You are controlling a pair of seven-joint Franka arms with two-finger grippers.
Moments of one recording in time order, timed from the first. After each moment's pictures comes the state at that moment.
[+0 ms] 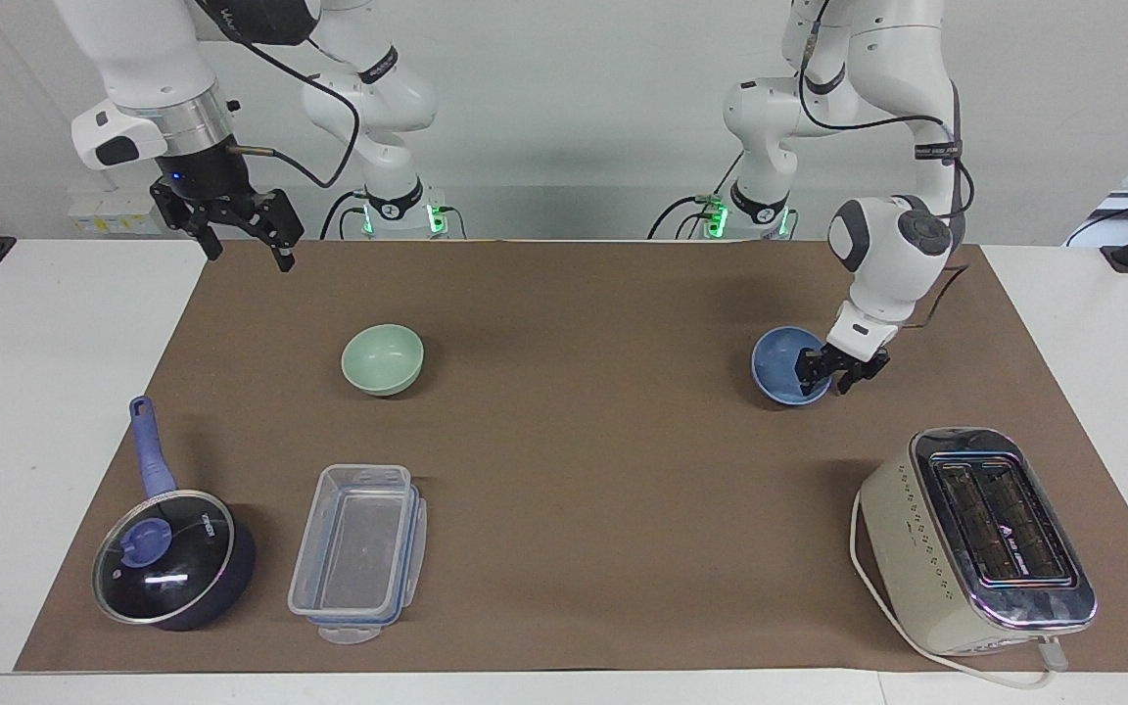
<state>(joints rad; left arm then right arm) -0.04 0.06 -0.02 -2.38 -0.08 2.51 0.00 -0.03 -0.03 0.02 -1.57 -0.01 1.61 0.21</state>
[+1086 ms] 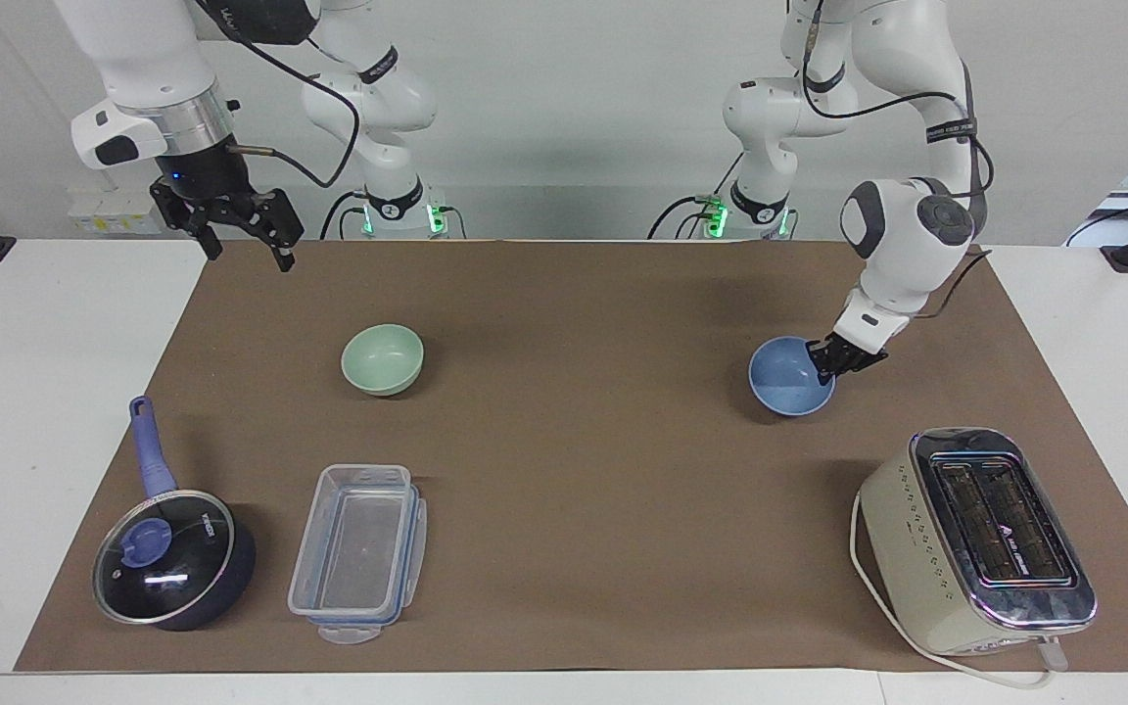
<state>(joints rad) -0.05 -0.02 -0.03 -2.16 -0.09 2.15 -0.02 -0.03 -0.03 0.02 -1.57 -0.01 1.61 0.21</state>
